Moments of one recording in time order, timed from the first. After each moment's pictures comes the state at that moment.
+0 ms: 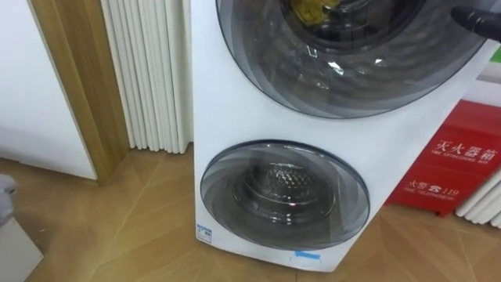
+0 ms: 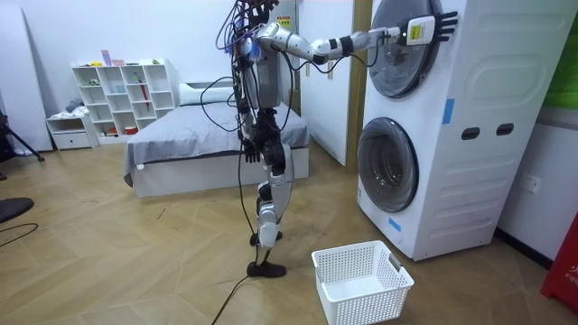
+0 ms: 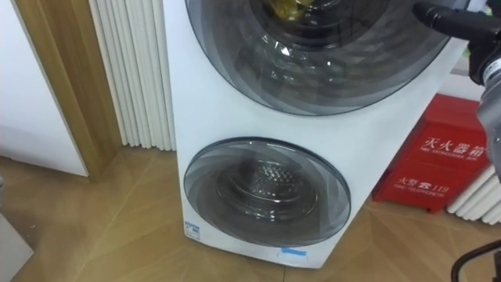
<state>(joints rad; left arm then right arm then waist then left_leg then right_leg) 0.30 0.27 0.23 1.00 0.17 0.12 0.08 -0.90 -0.75 -0.06 0.79 0.76 0.09 -0.13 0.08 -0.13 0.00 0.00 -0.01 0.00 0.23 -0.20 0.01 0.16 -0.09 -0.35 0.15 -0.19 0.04</state>
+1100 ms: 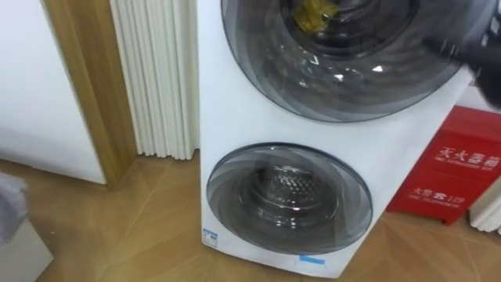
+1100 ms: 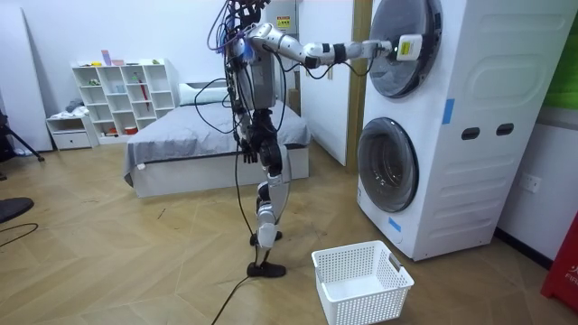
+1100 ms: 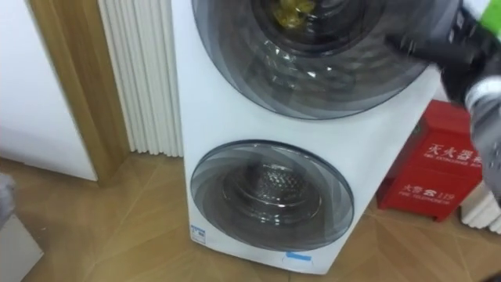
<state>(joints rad) 0.25 0.28 0.14 1.04 0.17 0.14 0.08 -0.78 -0.75 0.07 0.90 0.85 0.07 0.08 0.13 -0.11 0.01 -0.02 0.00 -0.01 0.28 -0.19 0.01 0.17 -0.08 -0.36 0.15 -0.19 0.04</state>
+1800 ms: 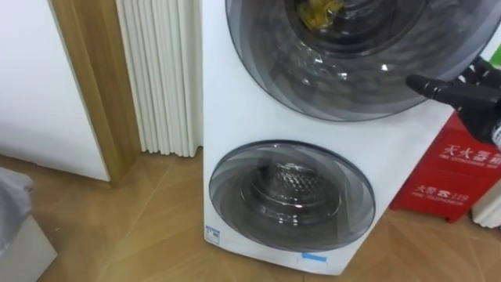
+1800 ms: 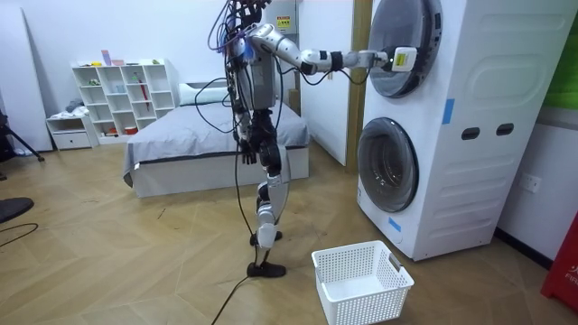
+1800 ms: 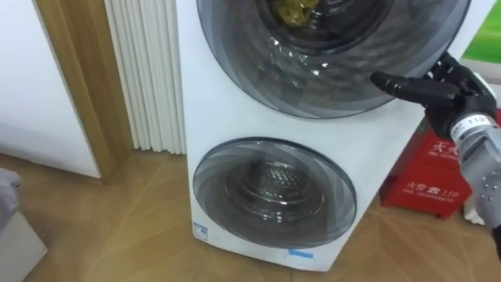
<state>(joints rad) 0.25 0.29 0.13 1.08 0.16 0.14 0.05 -0.63 -0.73 0.05 0.72 0.86 0.07 0.10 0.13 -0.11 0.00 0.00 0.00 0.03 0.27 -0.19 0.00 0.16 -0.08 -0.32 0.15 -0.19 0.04</state>
